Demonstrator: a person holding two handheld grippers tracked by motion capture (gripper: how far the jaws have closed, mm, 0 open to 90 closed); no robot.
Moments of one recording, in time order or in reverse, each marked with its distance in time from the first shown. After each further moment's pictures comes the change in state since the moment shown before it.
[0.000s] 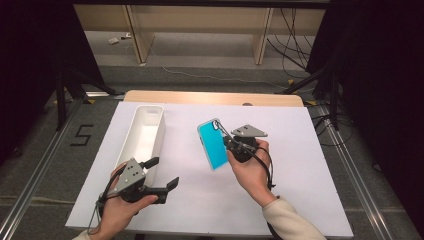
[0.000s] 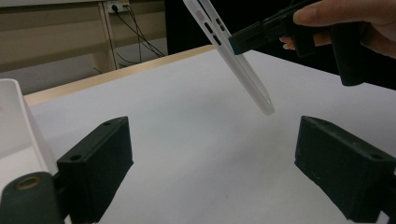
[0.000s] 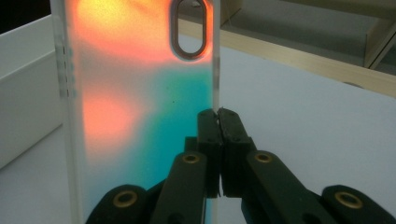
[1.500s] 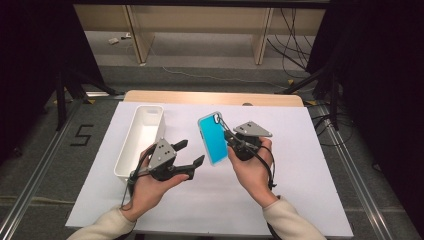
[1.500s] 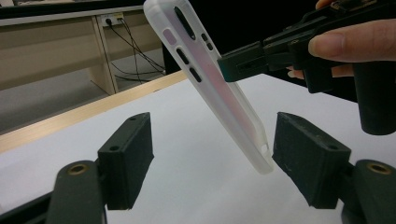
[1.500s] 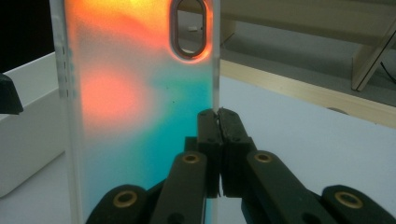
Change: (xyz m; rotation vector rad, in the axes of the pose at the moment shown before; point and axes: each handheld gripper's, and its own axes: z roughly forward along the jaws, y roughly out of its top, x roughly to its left) left arm -0.021 0.041 0.060 -0.008 0.000 0.038; right arm 0.004 0.011 -0.014 -0.091 -0.020 0.002
